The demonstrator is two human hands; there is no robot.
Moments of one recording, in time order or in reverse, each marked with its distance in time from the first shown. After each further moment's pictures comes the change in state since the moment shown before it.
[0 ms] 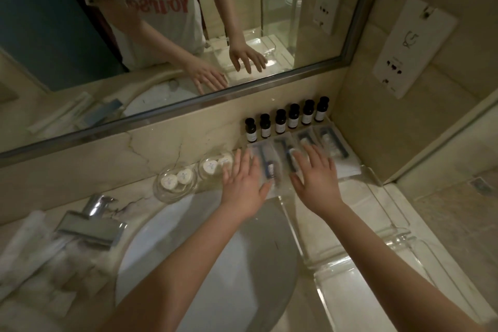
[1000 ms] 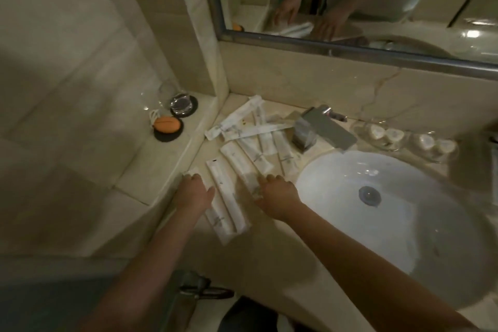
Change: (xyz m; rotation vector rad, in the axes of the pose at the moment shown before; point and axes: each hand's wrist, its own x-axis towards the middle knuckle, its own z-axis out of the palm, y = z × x) left_hand -0.398 -0.365 0.033 -0.284 0.026 -1.163; right_hand -0.171 -0.440 0.130 -0.108 -0.713 -0.727
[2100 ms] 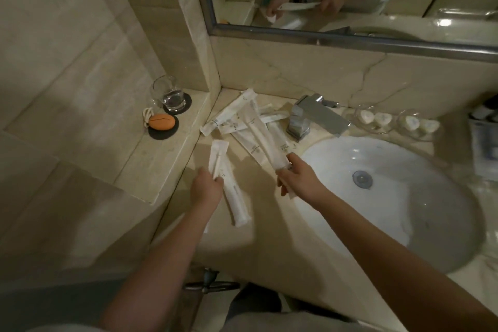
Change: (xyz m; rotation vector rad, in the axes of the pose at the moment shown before) left_hand -0.017 0.019 0.011 -0.407 0.118 -0.026; right_hand -0.050 0.015 -0.031 1.043 0.208 0.157
